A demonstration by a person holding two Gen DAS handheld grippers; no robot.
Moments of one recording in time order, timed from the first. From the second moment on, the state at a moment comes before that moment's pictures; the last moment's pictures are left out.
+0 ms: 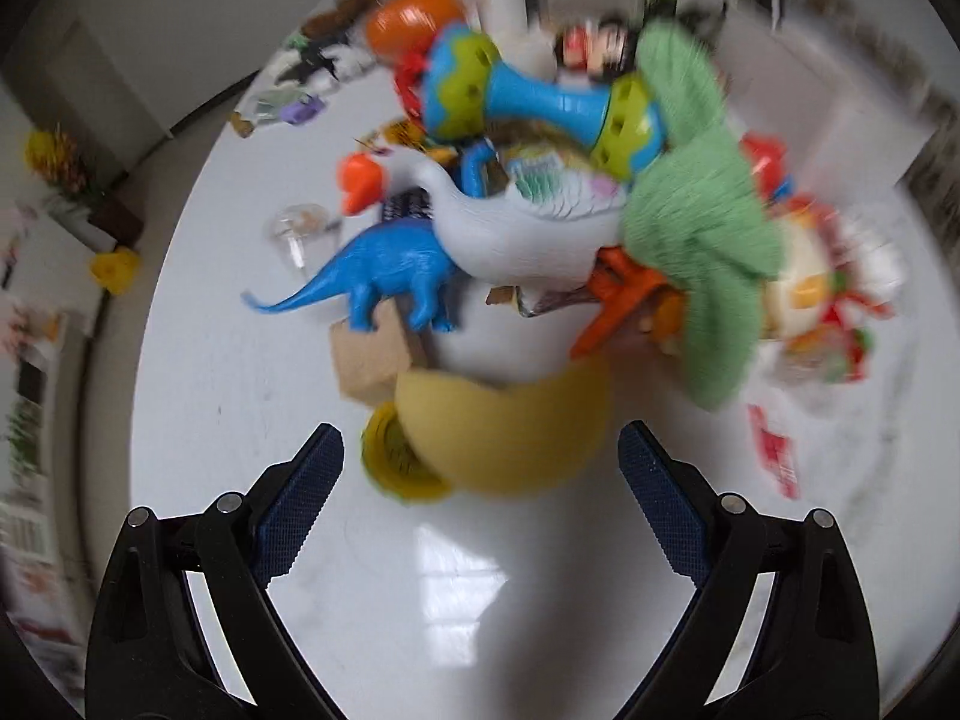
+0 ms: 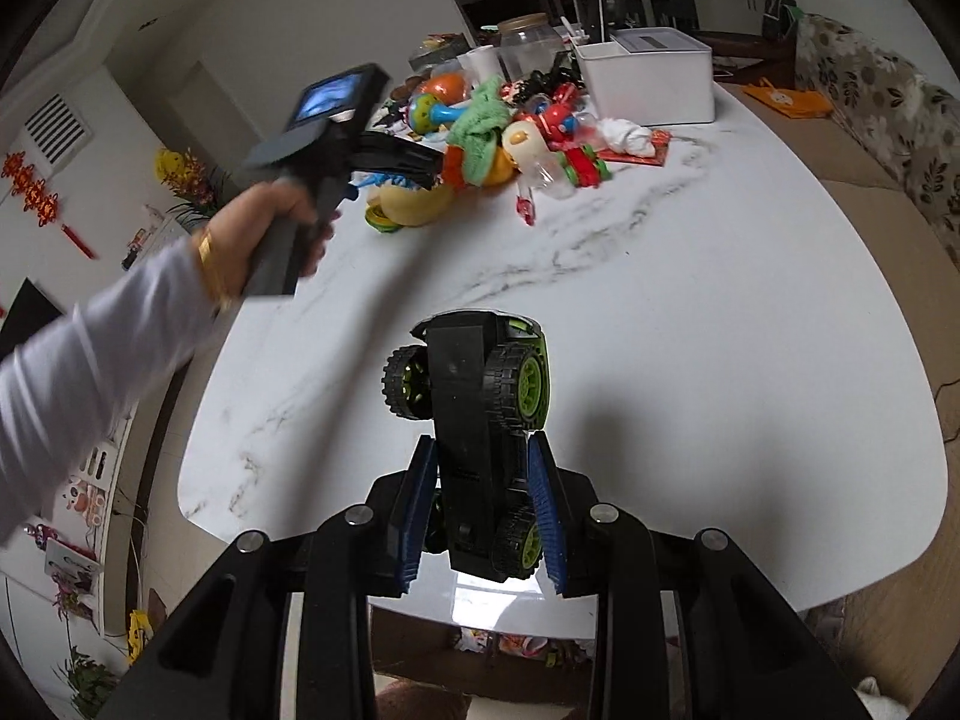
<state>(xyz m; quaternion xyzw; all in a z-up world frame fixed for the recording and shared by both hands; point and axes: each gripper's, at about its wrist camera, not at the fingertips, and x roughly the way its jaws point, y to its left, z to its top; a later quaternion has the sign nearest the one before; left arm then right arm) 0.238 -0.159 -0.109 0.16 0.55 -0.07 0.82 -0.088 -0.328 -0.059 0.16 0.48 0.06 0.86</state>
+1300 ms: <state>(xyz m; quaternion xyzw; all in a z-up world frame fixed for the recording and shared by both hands) -0.134 0.055 -0.107 0.00 0.64 -0.22 0.74 -0.116 -0.188 -0.060 -0.01 0.57 0.23 0.79</state>
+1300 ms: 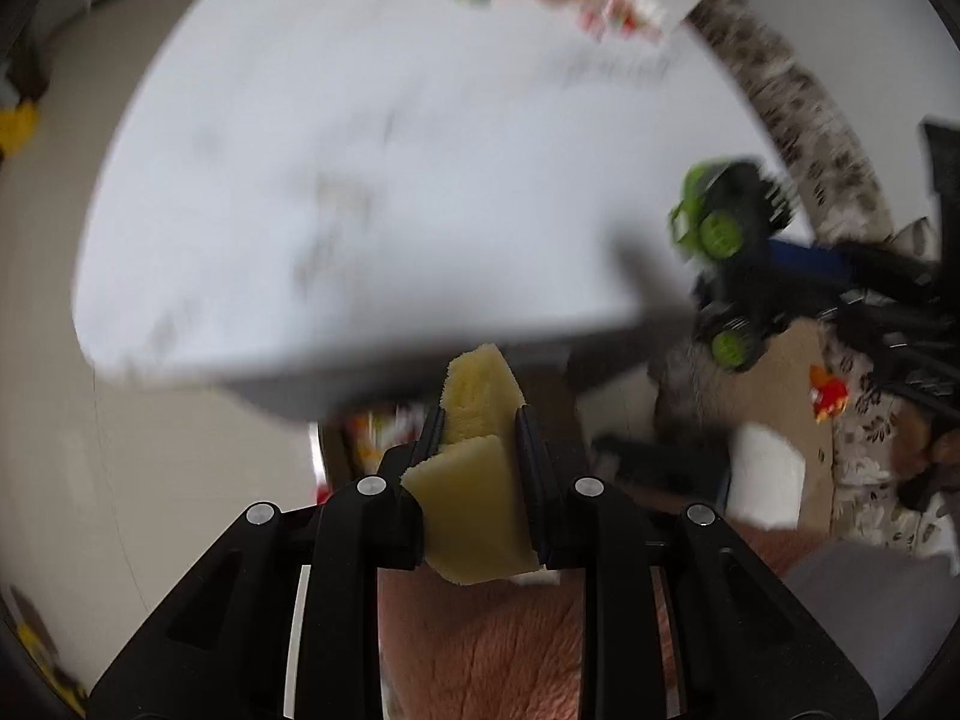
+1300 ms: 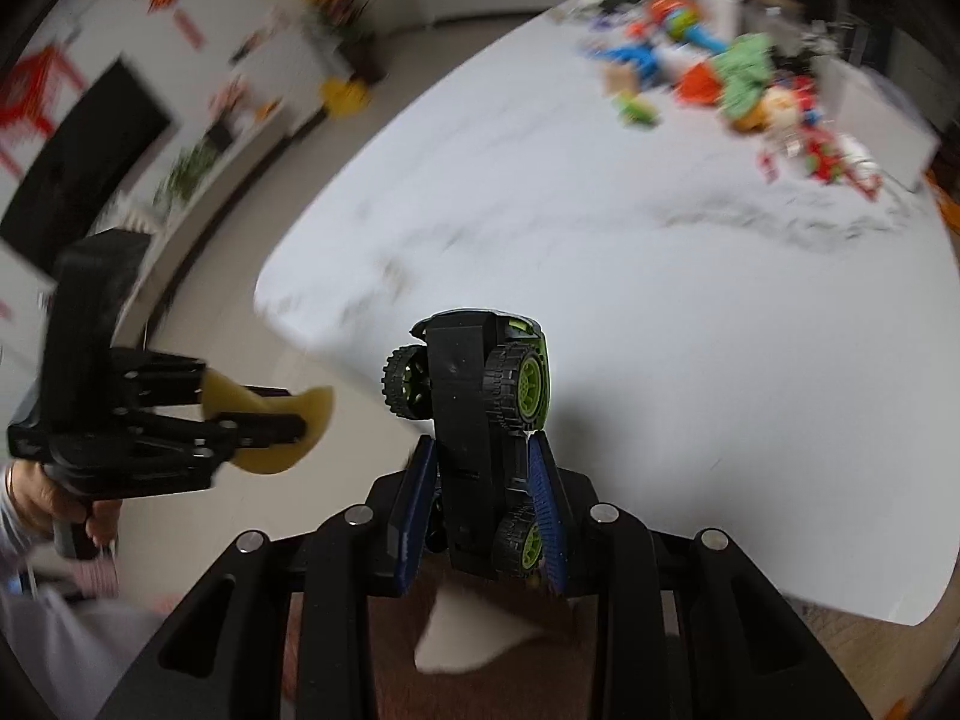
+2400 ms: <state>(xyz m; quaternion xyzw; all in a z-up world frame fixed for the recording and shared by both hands) -0.179 0.009 -0.322 0.11 0.75 -0.18 0.63 -0.161 -0.203 -0.250 -0.07 0.68 0.14 0.72</state>
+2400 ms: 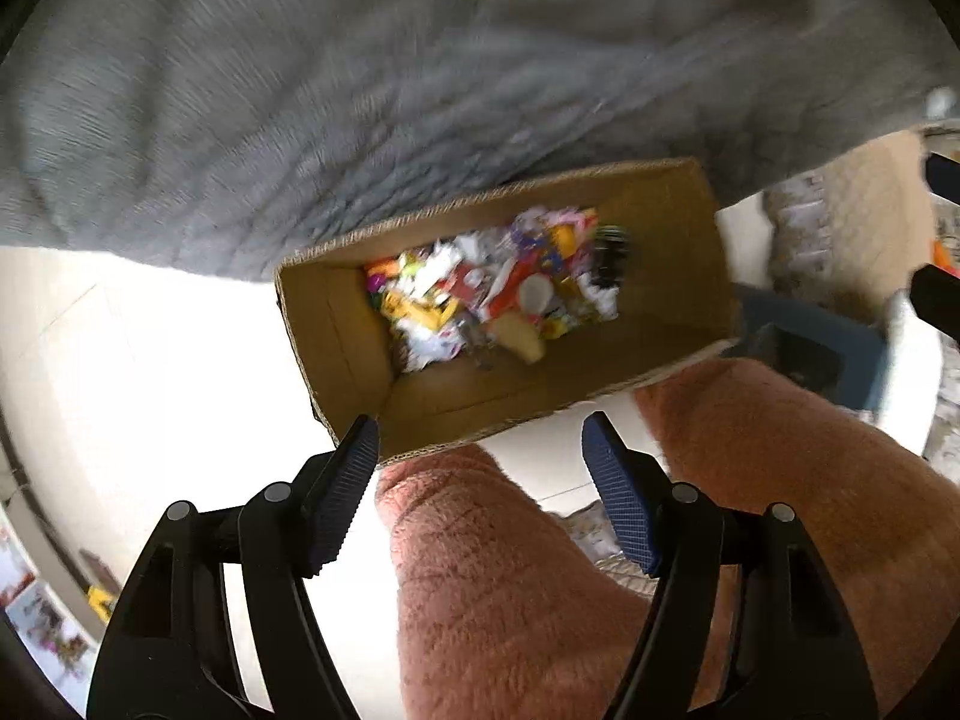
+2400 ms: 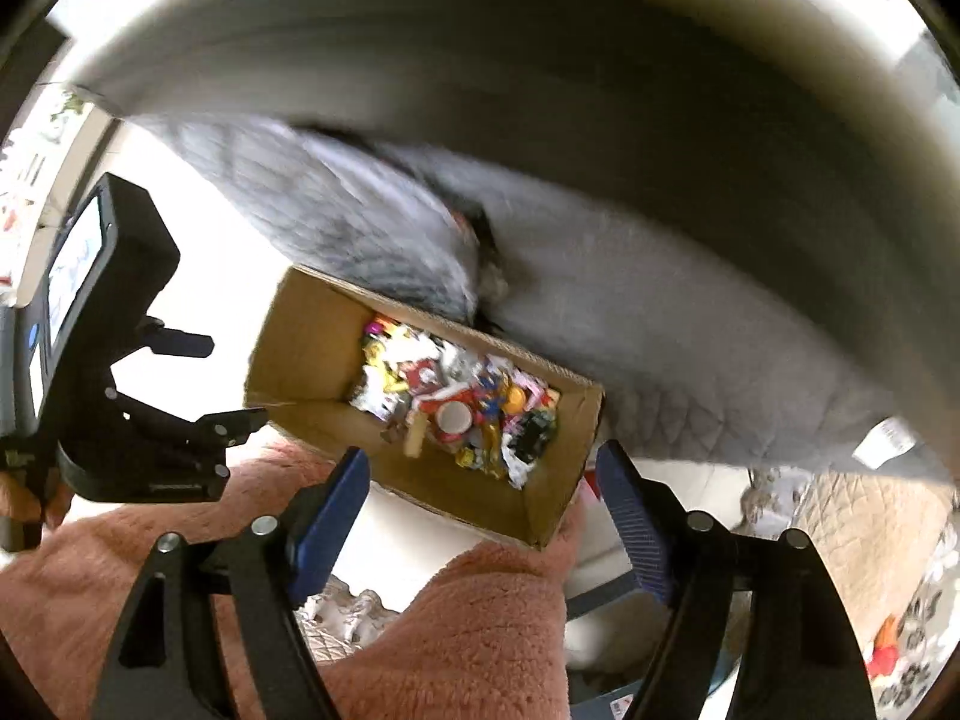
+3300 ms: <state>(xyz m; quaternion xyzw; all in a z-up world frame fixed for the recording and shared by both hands) -0.176 0.112 -0.155 -0.14 0.63 -0.09 0.76 0.228 -0.183 -0.149 0.08 0.56 0.00 0.83</state>
